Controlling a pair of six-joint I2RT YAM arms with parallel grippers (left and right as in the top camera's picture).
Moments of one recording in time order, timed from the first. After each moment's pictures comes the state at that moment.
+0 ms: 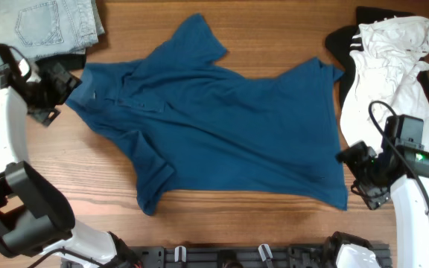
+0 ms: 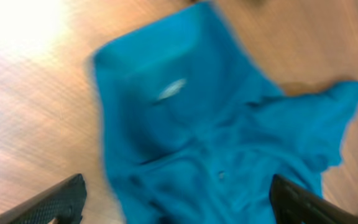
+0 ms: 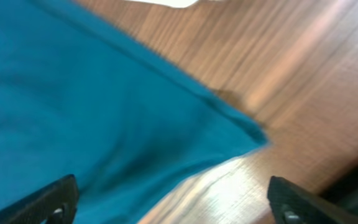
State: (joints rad) left arm 0.42 1.77 1.42 -0.84 0.33 -0.42; right arm -0.29 1.12 0.83 -1.13 -0.08 0.72
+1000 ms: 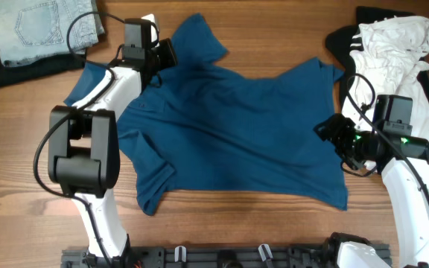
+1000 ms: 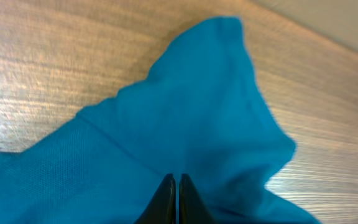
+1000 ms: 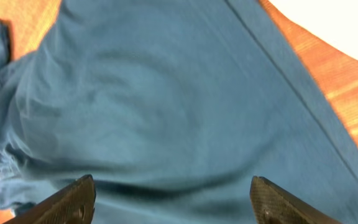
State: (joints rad) left arm -0.14 2.11 1.42 -0.09 0.19 -0.42; right arm -0.20 1.23 0.84 -0.78 -0.34 0.53
